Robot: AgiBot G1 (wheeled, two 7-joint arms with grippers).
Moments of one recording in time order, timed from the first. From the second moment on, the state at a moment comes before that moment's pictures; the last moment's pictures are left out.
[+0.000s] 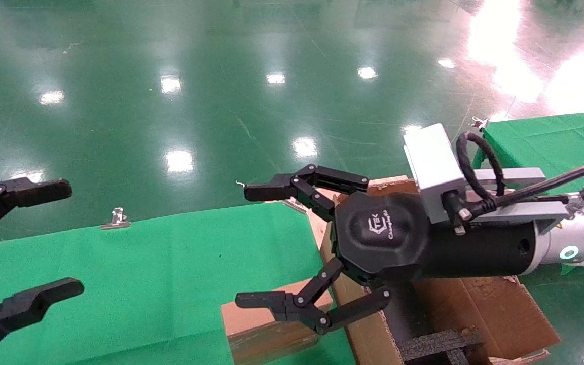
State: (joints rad) left arm -1.07 0.57 0.35 -1.22 0.65 1.43 -0.13; right arm 1.08 -0.61 -0.28 1.28 -0.73 -1.49 0.19
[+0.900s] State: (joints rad) left arm -1.07 0.57 0.35 -1.22 0.65 1.43 -0.13; right arm 1.41 -0.76 -0.62 1.16 -1.25 -1.58 0.20
